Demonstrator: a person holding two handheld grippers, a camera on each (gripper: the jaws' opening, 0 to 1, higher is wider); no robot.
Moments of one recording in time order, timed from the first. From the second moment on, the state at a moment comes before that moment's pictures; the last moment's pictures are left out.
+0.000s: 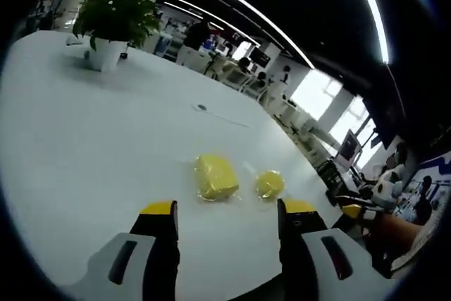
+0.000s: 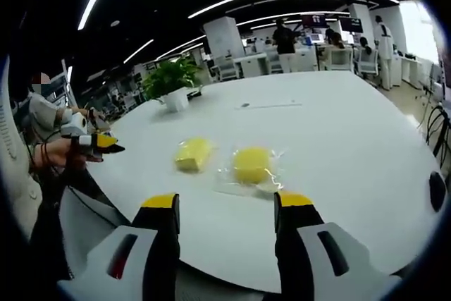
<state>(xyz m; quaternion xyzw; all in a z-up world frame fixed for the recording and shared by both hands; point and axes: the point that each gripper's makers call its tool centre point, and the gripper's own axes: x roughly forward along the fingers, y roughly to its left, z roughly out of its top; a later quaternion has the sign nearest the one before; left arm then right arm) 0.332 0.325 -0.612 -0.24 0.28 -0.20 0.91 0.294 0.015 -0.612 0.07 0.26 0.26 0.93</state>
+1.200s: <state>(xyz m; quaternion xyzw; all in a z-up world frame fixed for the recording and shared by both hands) 0.435 0.313 -0.658 -0.38 0.28 -0.16 0.87 0.315 0.009 -0.638 0.06 0.31 0.25 0.92</state>
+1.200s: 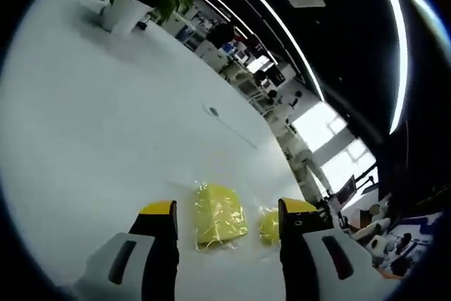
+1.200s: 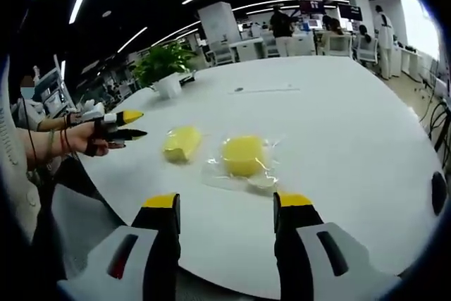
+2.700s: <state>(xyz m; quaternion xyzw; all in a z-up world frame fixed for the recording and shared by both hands) 0.500 0.284 -0.722 -0.47 0.31 -0.12 0.81 0.326 -0.018 -0.655 0.05 0.35 0.22 0.91</state>
